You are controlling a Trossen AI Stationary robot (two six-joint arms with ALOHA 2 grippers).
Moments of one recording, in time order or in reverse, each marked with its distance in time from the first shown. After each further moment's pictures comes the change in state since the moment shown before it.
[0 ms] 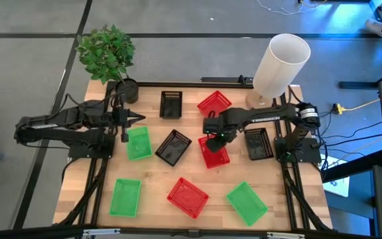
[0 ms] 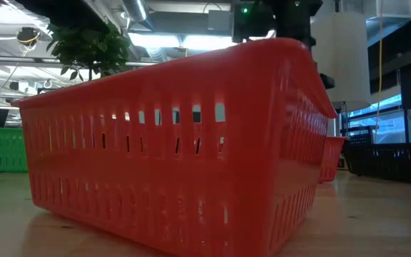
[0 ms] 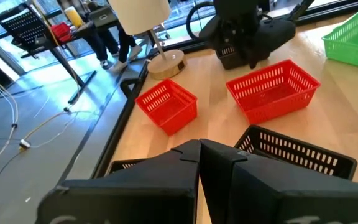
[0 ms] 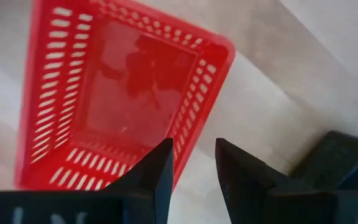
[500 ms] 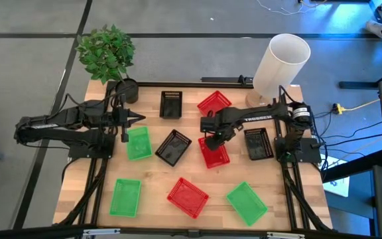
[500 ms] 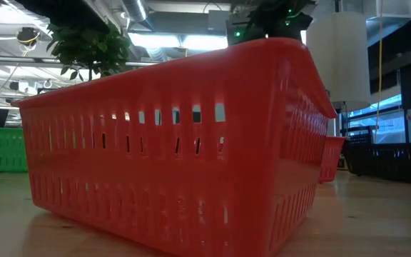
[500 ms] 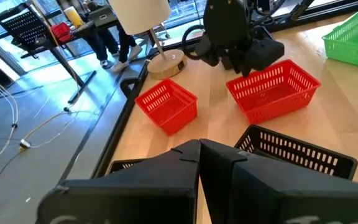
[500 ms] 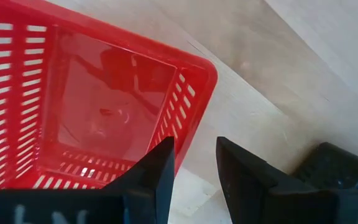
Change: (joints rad) left arm 0.000 0.000 0.000 0.001 0.000 0.002; right arm -0.039 0.079 0.000 0.001 0.013 -0.032
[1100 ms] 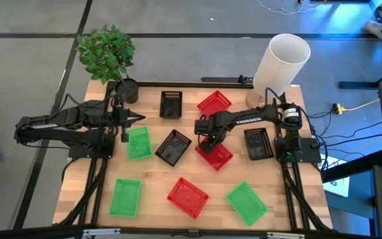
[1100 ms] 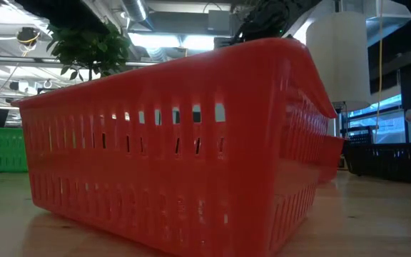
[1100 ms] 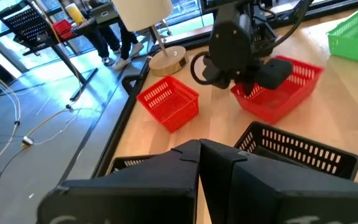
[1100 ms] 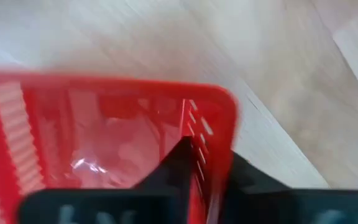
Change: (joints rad) left arm 0.001 0.000 0.000 -0.017 -0.011 0.000; right arm -0.001 0.113 0.000 0.180 -0.005 -0.180
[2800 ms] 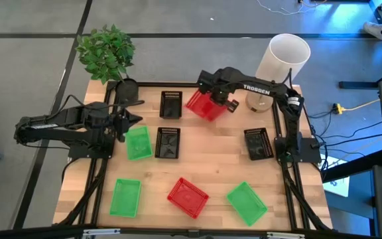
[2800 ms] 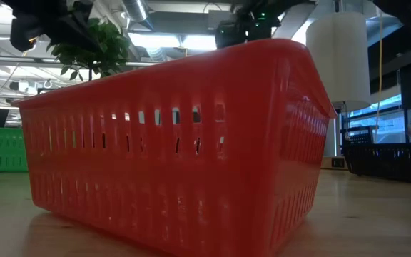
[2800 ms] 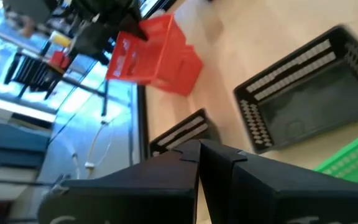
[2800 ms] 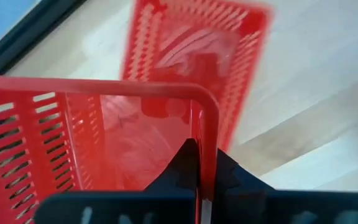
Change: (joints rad) left arm 0.000 -0.001 0.000 -0.146 -0.071 0.489; right arm -0.337 -0.006 0.457 -0.359 0.148 1.101
